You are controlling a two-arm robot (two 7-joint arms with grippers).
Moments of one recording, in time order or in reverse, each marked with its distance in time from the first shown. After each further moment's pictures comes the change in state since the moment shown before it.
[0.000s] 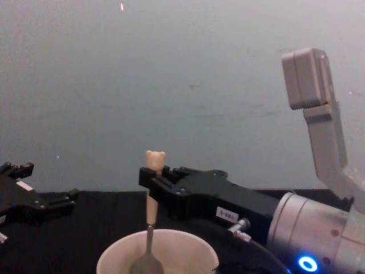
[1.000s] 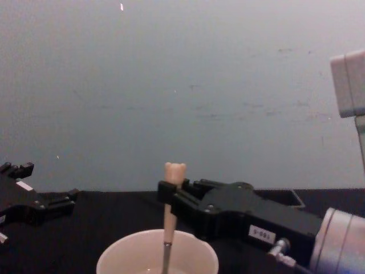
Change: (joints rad) left arm 0.000 0.000 0.000 0.000 0.000 0.000 0.000; right arm -0.087 0.088 0.020 -0.120 0.037 0.021 0.045
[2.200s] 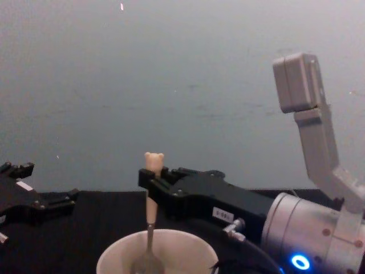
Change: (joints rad) left arm 0.000 0.000 0.000 0.000 0.000 0.000 0.000; right arm 0.109 -0.106 -0.018 0.162 -0.064 -0.037 -0.049
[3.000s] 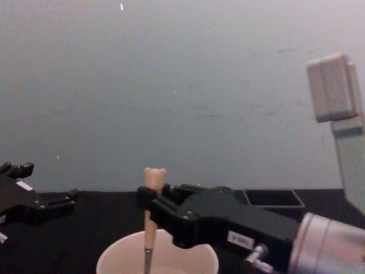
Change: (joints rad) left arm 0.000 0.000 0.000 0.000 0.000 0.000 0.000; right arm -0.092 0.083 -0.014 -0.141 0.051 0.035 0.043
